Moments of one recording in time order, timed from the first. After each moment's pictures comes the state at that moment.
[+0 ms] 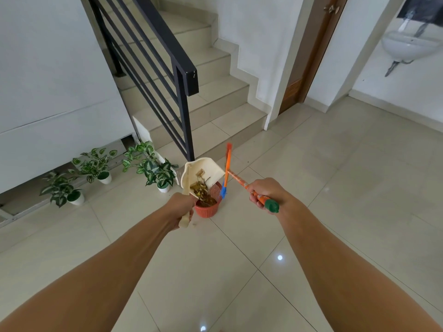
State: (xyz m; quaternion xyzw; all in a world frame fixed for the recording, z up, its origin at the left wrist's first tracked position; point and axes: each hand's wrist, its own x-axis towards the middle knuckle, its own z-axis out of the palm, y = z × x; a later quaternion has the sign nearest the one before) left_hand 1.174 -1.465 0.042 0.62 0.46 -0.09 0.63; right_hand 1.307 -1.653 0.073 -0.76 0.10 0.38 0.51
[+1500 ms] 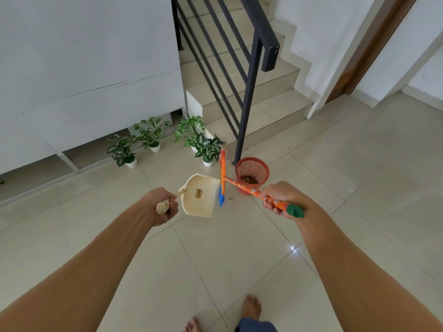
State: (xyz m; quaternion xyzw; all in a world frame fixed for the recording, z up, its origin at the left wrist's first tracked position) left_hand 0.913 -1.266 0.008 0.31 0.56 -0.03 0.76; right_hand 1.107 -1.518 0.054 -0.79 0.04 0.48 0.39
